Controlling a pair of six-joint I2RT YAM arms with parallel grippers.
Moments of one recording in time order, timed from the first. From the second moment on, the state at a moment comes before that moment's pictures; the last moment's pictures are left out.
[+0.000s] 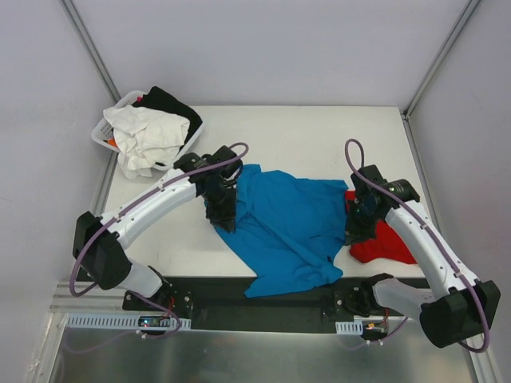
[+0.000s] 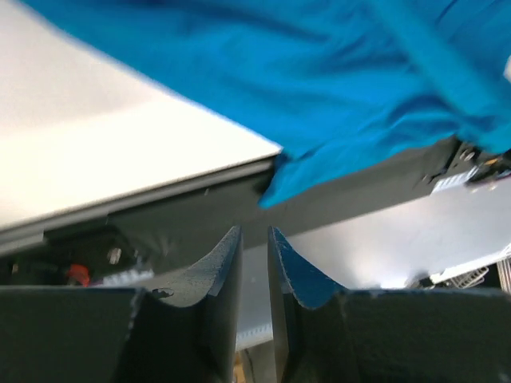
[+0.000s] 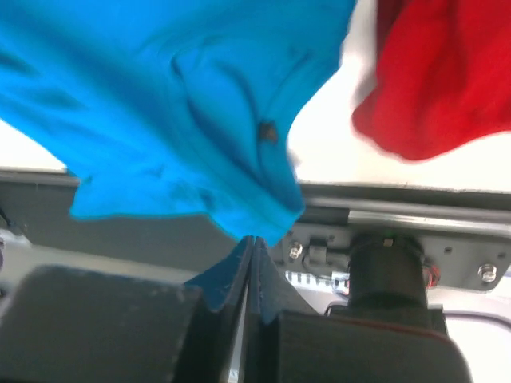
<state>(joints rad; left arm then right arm) -0.71 1.45 1.29 -1.22 0.26 -0.66 0.36 1.09 1.01 -1.32 -0.07 0.54</state>
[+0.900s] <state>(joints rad) -0.71 1.98 1.60 -0.90 0.33 -0.56 -0.35 1.51 0.95 -0.87 -0.46 0.43</state>
